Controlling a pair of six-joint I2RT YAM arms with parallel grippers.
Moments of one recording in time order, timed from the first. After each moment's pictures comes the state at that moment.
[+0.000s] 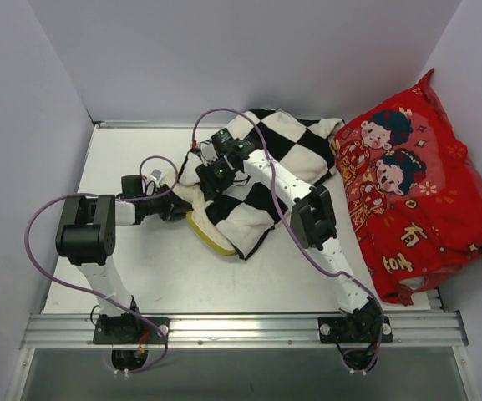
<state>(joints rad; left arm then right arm) 0.02 1.86 0.80 0.28 0.86 -0.81 0.69 2.47 2.35 -0.94 -0.43 -0.07</state>
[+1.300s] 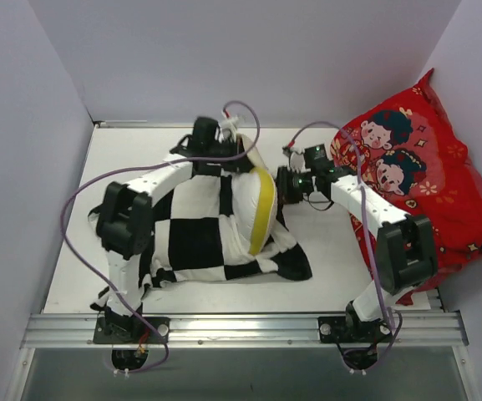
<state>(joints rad) -0.45 1.97 1.65 -0.14 0.66 -0.41 0.35 1.60 1.19 -0.39 -0.61 0.37</state>
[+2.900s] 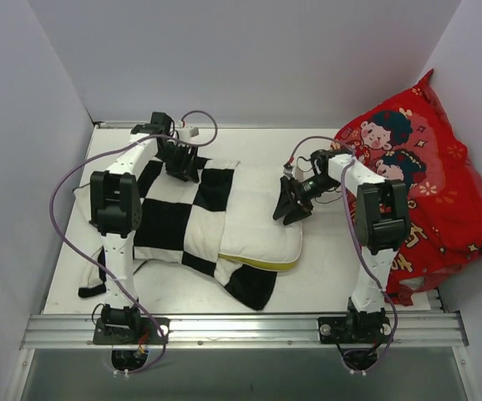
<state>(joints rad) -0.15 2.26 1.94 -0.94 0.49 0.13 0.19 2.02 1.43 -1.05 -0.90 -0.11</state>
